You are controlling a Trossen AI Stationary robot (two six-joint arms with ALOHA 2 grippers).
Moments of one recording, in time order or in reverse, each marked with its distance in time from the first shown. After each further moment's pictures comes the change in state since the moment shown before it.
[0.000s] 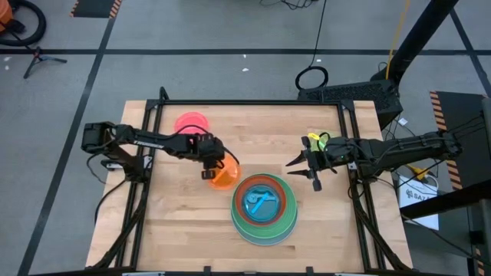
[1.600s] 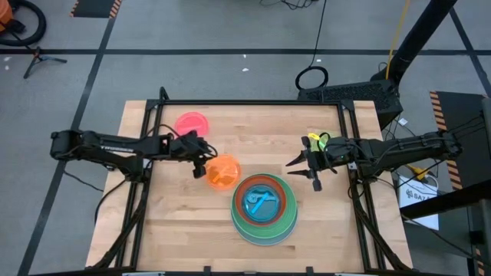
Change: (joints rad) left arm -0.006 -0.398 -0.265 0.208 0.000 -0.191; right arm 0.000 0.000 0.001 -0.001 0.001 -0.006
